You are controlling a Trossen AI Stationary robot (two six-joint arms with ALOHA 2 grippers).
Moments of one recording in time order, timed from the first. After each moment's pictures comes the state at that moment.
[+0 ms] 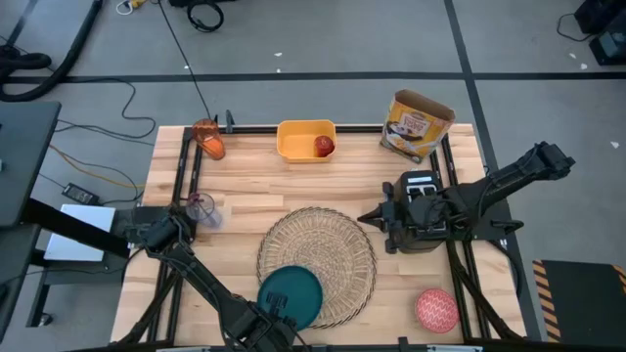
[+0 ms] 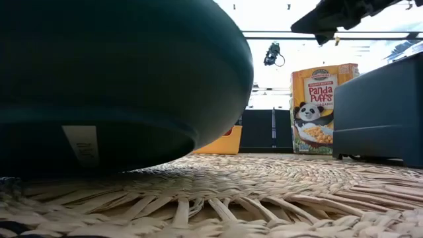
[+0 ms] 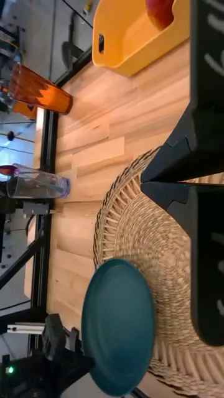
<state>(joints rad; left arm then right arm) -0.78 2.11 1.74 -0.89 -0.09 -0.49 0.35 1.03 0.62 -0.01 0.39 0.08</state>
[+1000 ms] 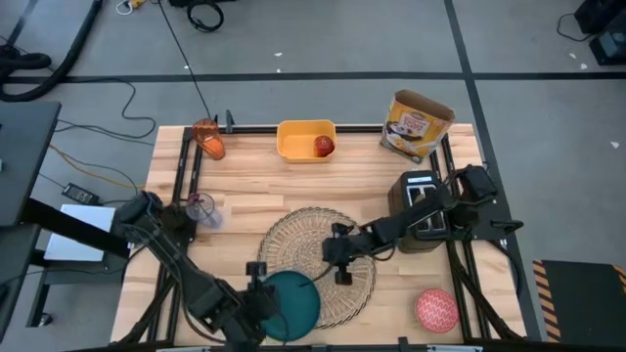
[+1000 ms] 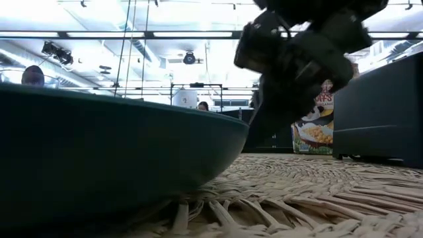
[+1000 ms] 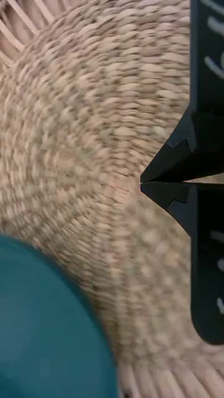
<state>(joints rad) -0.81 1.82 1.64 -1.01 -0.55 -0.68 0.31 1.87 0.97 0.04 0.10 0.30</state>
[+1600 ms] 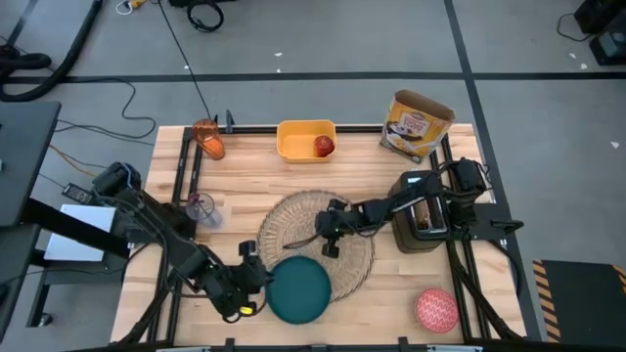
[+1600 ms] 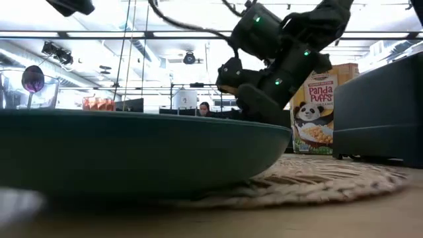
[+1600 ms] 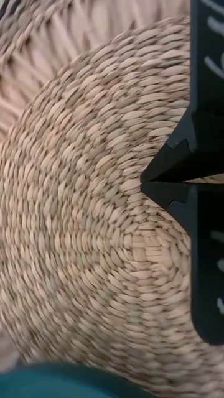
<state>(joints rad) -0.76 1.49 1.06 -0.48 -0.60 -0.64 0.10 1.92 0.99 0.02 0.17 0.26</state>
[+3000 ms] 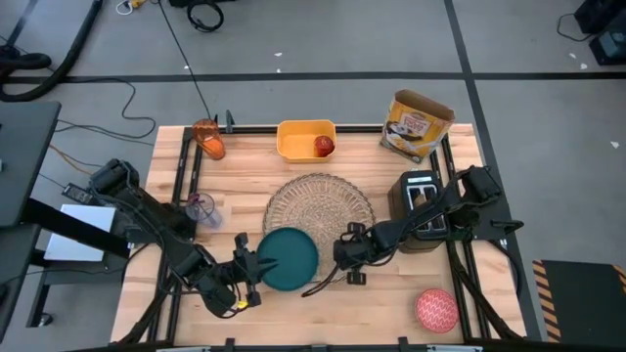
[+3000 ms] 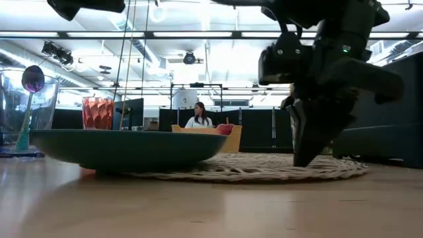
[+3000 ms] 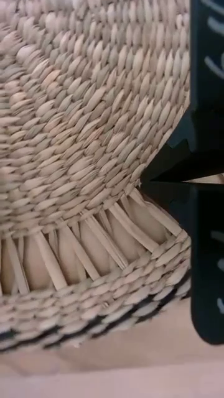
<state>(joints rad) -0.80 1.44 0.91 -0.22 -0.95 -0.62 0.36 1.85 1.06 -0.42 0.15 0.42</state>
